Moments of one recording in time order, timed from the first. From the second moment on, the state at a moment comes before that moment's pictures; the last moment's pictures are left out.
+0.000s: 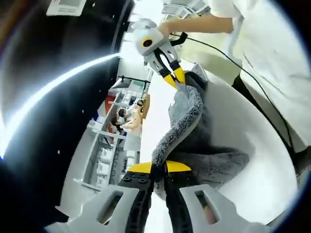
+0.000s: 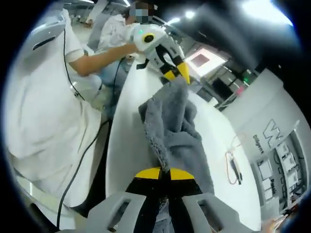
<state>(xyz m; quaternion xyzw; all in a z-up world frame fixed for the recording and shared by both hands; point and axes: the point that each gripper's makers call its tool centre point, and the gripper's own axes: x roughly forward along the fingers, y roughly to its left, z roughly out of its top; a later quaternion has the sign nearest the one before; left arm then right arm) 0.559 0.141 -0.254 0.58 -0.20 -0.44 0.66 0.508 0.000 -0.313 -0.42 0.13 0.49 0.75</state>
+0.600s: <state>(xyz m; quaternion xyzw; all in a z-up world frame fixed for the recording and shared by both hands) 0.559 0.147 -0.269 0.40 -0.11 -0.56 0.72 0.518 -0.038 -0.322 -0.43 0.16 0.44 0.77</state>
